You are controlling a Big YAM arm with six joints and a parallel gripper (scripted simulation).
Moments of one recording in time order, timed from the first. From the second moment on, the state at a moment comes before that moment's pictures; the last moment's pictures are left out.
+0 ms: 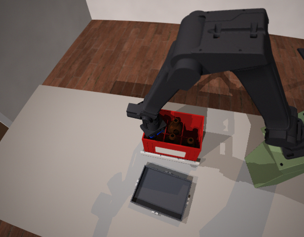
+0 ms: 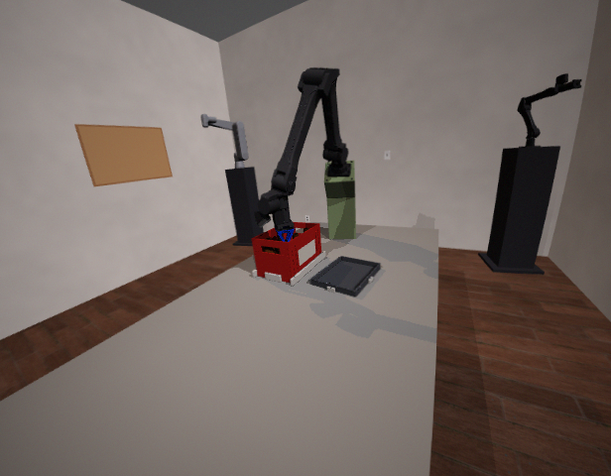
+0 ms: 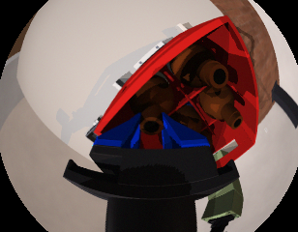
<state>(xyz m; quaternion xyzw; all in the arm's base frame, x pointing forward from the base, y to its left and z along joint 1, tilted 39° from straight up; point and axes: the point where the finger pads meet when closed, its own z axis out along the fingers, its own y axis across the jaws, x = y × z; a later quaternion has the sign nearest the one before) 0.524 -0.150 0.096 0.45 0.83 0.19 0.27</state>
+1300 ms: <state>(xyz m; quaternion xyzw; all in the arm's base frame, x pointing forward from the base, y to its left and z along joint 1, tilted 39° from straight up) 0.502 -0.153 0.124 0.45 0.83 0.19 0.28</state>
